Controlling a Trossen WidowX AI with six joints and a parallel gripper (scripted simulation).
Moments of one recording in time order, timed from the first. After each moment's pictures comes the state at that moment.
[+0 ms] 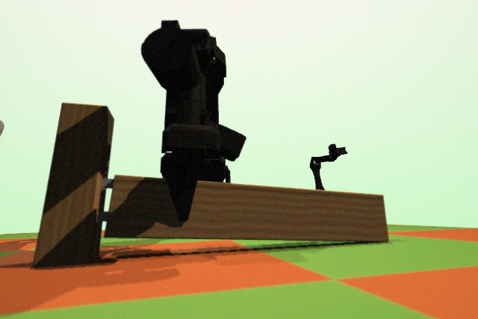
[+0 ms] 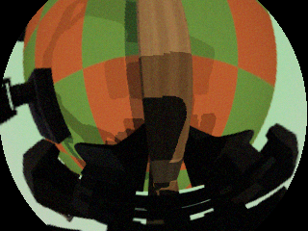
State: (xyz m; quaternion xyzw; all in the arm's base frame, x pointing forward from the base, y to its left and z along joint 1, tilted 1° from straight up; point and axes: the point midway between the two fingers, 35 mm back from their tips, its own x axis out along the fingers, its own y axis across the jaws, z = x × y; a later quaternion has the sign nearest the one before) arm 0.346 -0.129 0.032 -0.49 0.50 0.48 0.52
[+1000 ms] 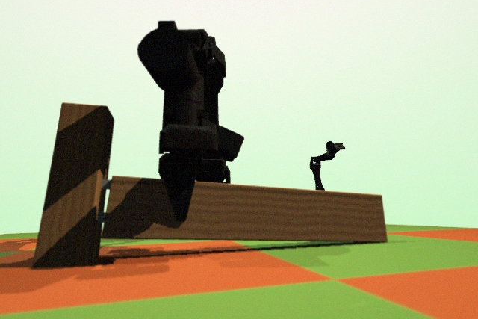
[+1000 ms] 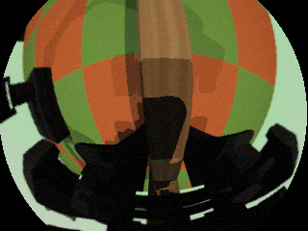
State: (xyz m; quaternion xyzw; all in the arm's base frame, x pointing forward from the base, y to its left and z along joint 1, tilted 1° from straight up) arm 0.345 -0.132 0.031 -0.49 0.50 0.48 0.53
